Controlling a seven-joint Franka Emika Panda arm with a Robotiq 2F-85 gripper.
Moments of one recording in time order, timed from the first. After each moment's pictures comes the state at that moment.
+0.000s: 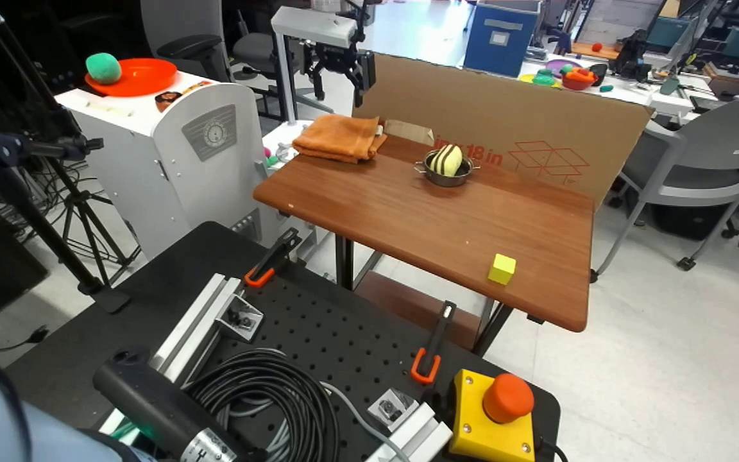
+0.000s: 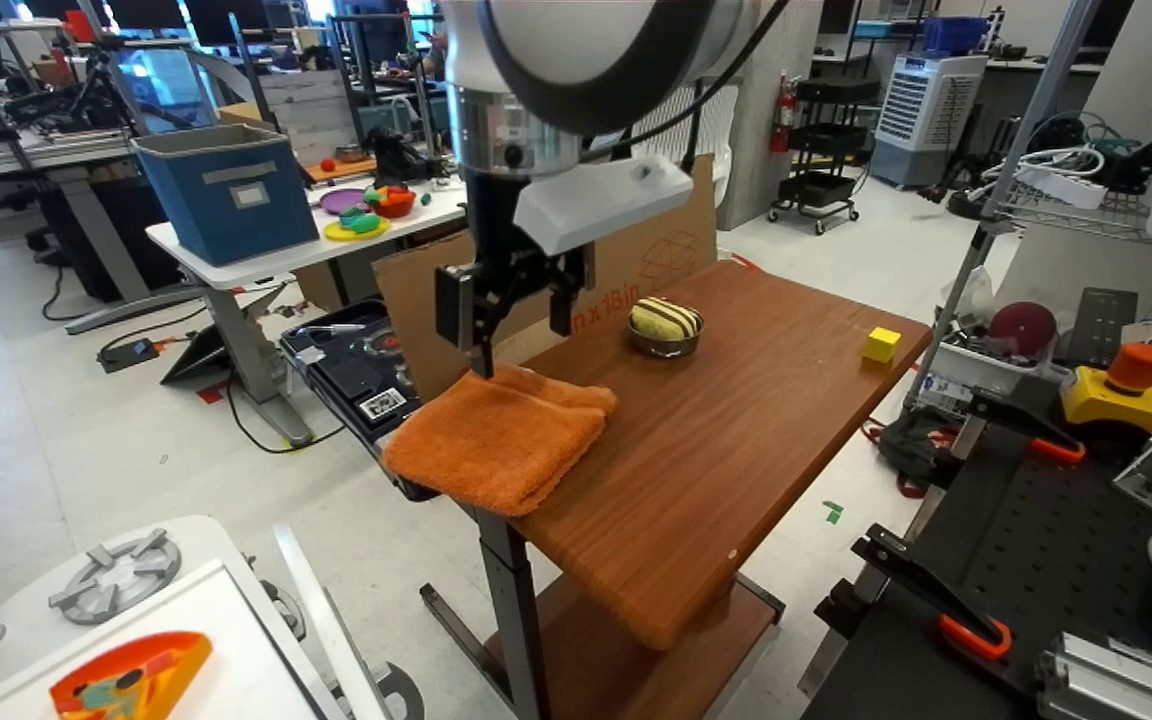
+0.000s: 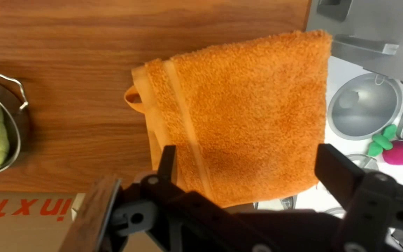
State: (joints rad) arm 0.29 0.63 0.11 -1.72 -0.14 2.43 0.34
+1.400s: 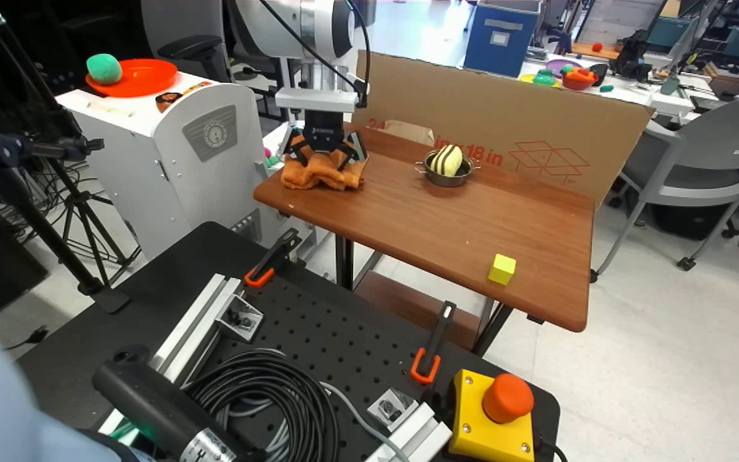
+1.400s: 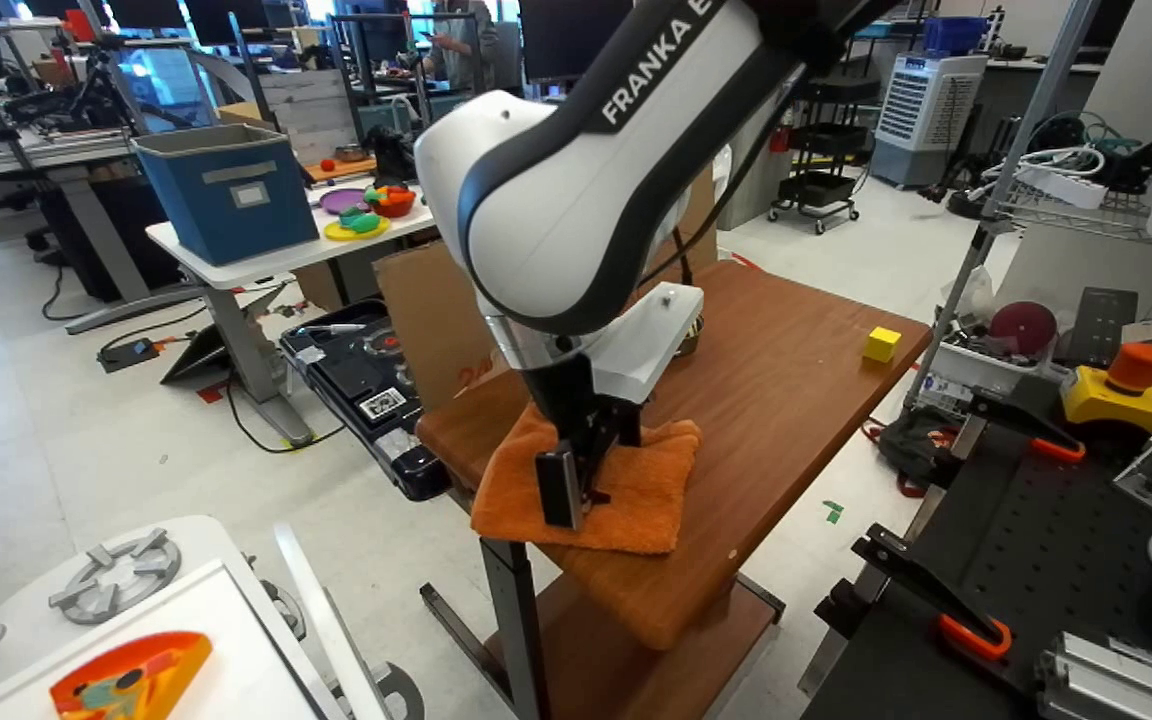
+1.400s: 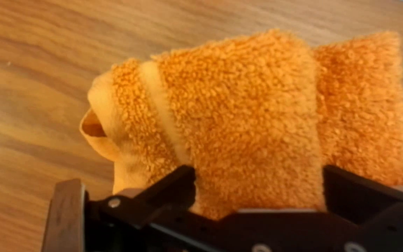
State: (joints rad) arm 0.32 0.87 0.10 -1.59 -0.15 2.08 0.09
